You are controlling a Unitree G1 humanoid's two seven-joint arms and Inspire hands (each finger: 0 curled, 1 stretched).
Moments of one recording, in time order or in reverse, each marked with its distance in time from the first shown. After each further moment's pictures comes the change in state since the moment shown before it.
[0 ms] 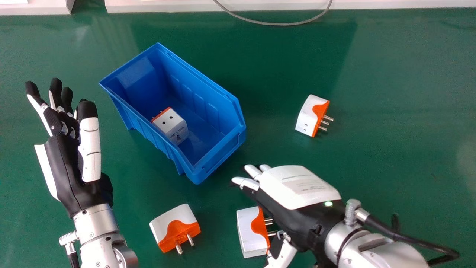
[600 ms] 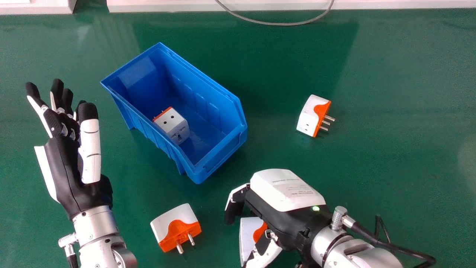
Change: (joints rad) left arm 0.015 -0.001 0.001 -0.012 0.000 0.013 -0.005; right arm -0.028 0.009 0.009 0.136 0.120 -0.038 -0.176
